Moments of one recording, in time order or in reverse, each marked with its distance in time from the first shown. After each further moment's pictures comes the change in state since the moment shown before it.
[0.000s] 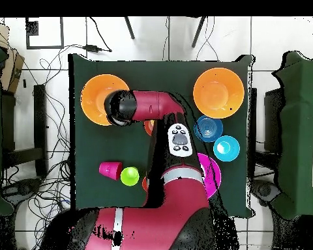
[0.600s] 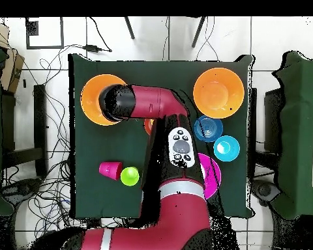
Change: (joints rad) arm 0.021 -0.091 -0.038 0.031 0.081 -0.035 0.000
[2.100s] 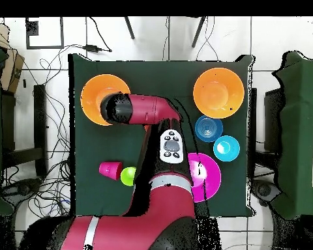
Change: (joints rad) arm 0.054 0.088 -0.078 0.000 0.039 -0.152 0.000
